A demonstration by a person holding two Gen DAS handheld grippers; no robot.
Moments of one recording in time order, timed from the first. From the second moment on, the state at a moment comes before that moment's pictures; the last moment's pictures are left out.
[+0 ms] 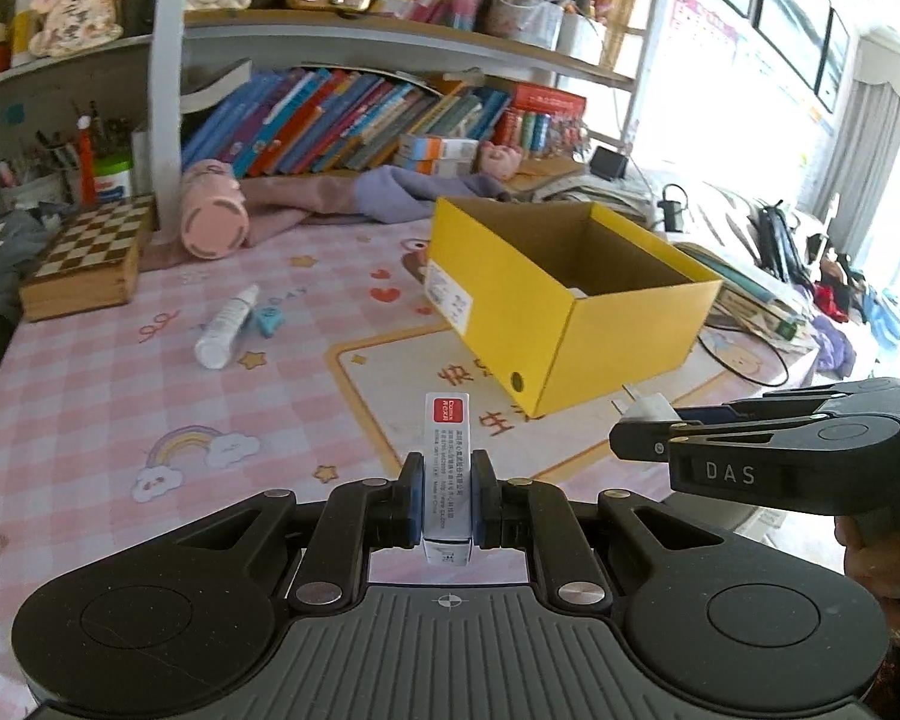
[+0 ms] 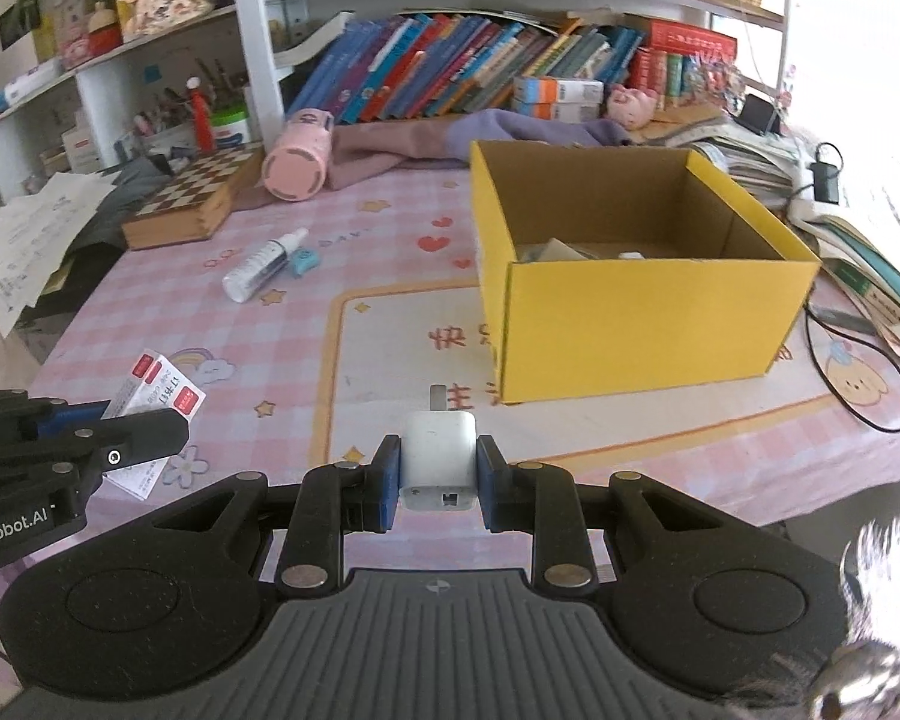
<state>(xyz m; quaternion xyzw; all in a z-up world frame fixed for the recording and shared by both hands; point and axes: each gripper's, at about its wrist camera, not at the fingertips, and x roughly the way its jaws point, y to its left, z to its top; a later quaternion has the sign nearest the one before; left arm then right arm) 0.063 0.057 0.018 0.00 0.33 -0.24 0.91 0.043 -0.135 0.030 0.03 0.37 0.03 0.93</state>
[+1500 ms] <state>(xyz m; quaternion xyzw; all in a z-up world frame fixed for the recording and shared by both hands) 0.104 -0.039 0.028 0.06 0.30 -0.32 0.90 0.066 -0.222 0.034 0.06 0.35 -0.05 0.93</state>
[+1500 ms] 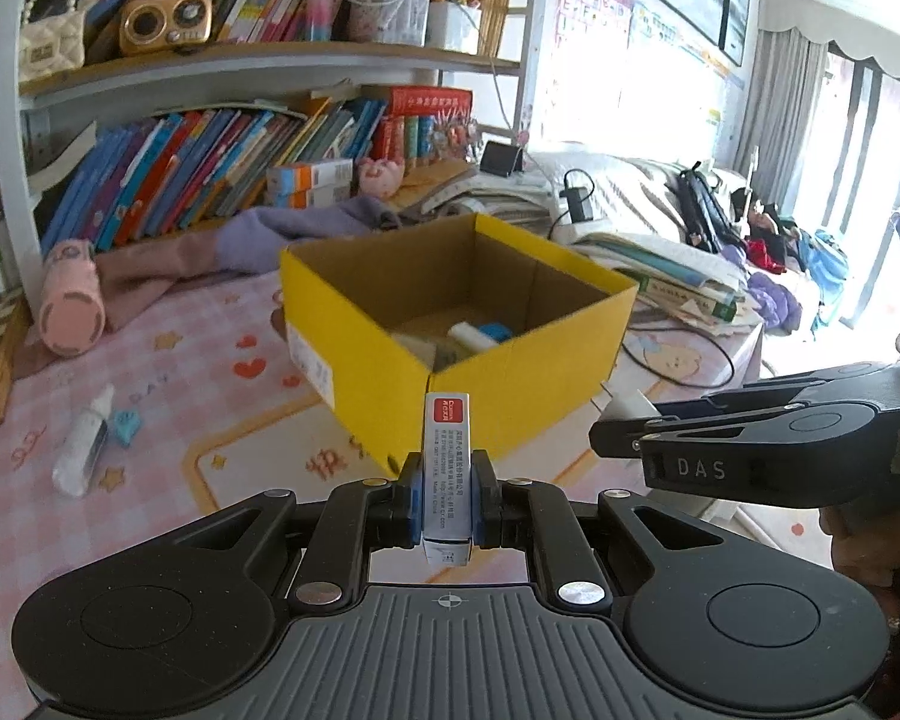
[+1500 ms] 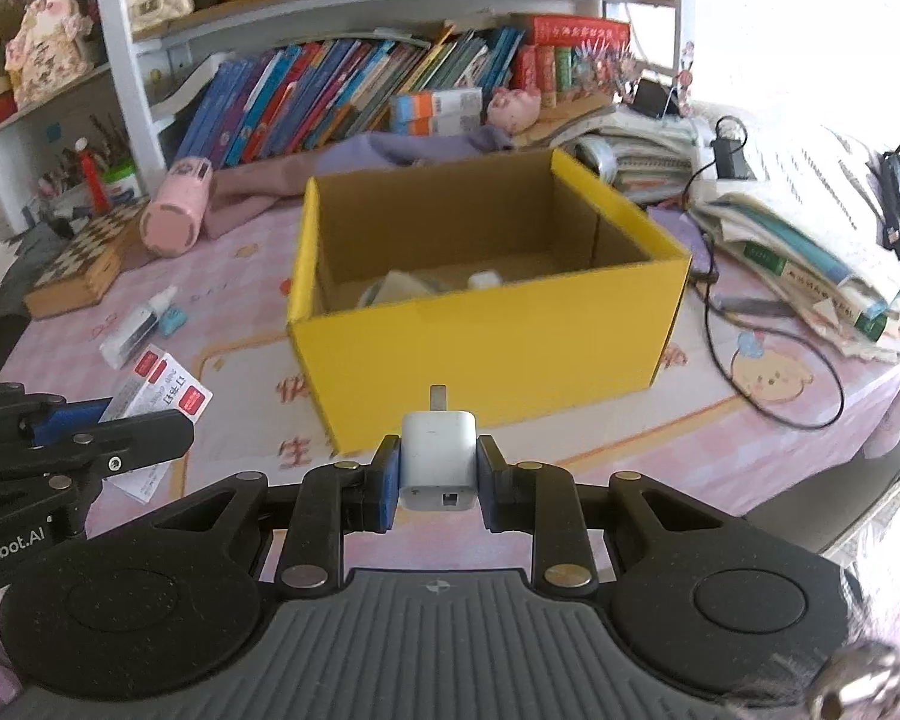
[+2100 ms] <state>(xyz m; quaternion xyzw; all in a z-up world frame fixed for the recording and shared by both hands) 0.162 -0.106 0.049 0.07 0.24 -0.32 0.91 0.138 -0.279 0.065 0.01 0.28 -0.02 0.96</state>
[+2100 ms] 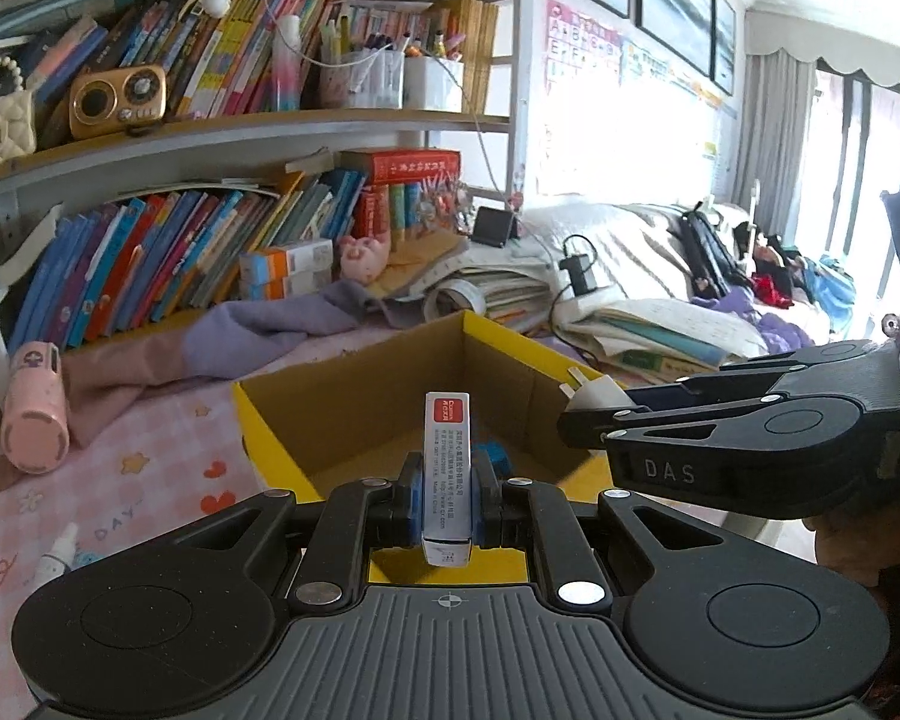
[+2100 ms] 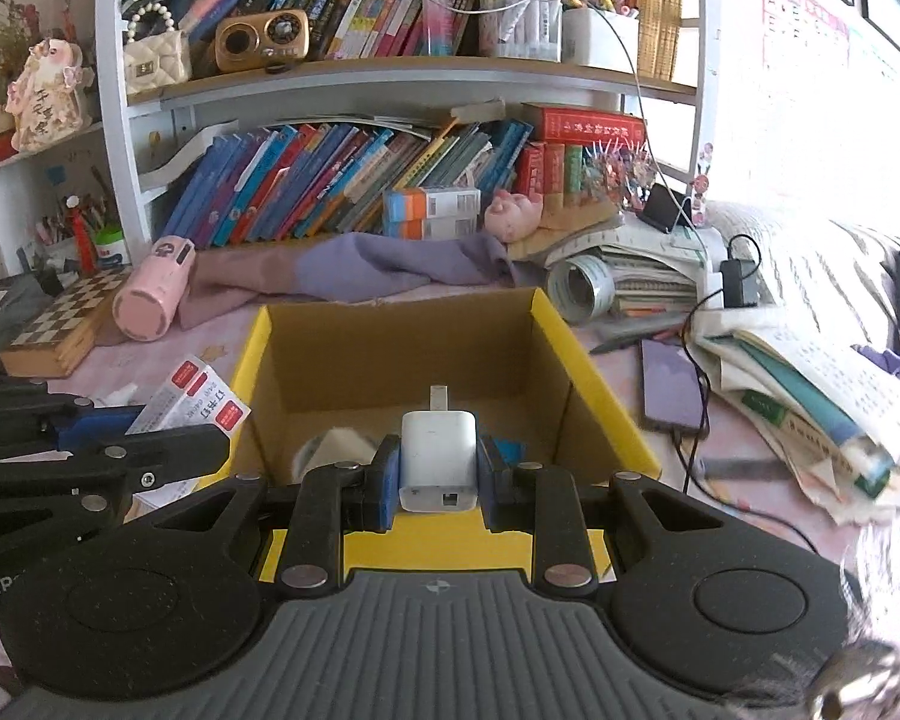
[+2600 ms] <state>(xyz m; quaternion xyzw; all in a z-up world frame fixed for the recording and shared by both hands) 0.223 -0.145 0.022 0.06 0.31 -0.26 0.91 0.230 -0.312 0.036 -0.03 0.35 0.05 0.93</state>
